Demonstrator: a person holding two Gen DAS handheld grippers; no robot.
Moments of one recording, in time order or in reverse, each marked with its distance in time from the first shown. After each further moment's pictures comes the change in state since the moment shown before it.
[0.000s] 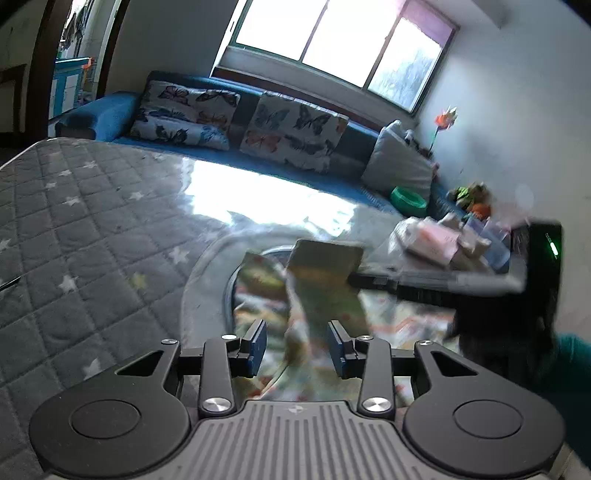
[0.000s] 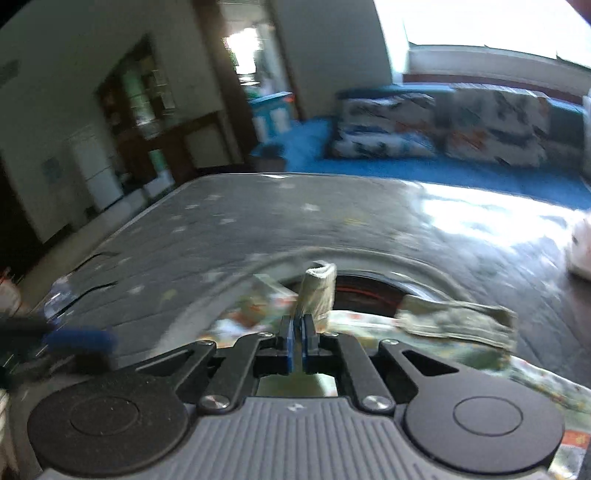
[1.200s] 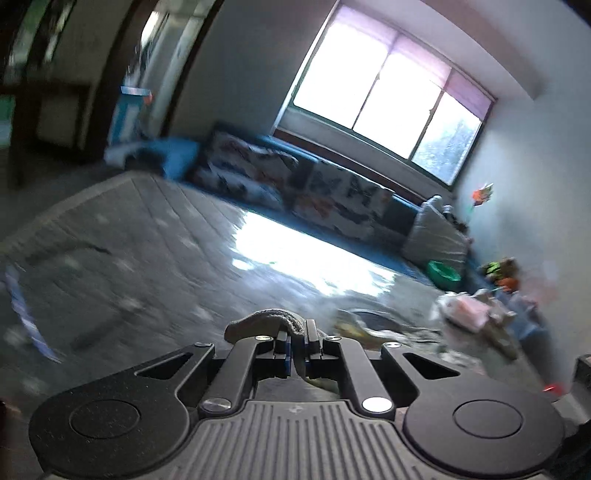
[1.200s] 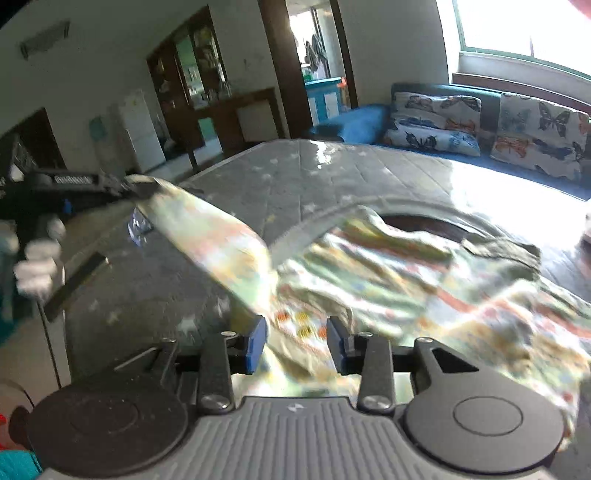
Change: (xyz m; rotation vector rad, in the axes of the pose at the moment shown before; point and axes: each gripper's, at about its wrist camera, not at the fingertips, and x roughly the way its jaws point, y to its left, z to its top) left arm -0.117 0.091 -0.009 -0.085 -0.227 0.151; right arm -0.072 0.068 -0.068 -0.110 0.067 0.074
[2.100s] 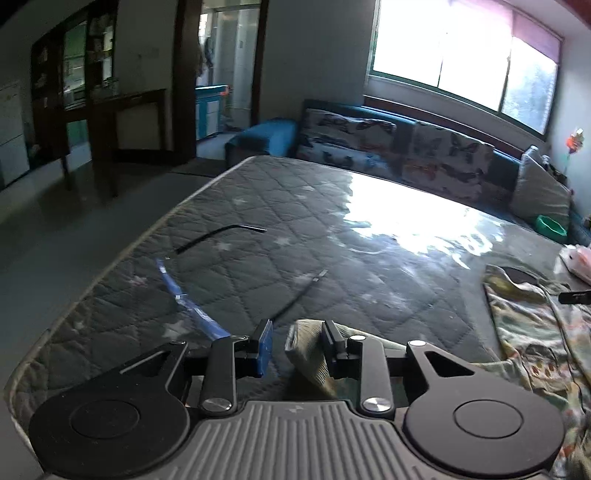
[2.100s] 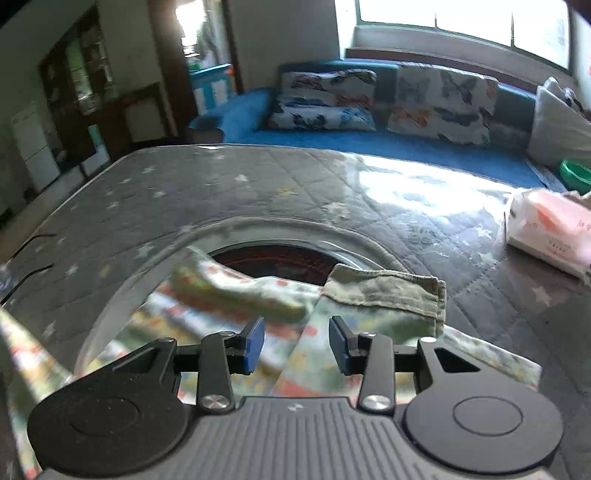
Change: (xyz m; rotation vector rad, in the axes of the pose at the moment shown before) left arm -0.004 0.064 -0.009 0.075 0.108 0.365; right arm 0.071 -0.104 0.066 0.184 0.056 -0.314
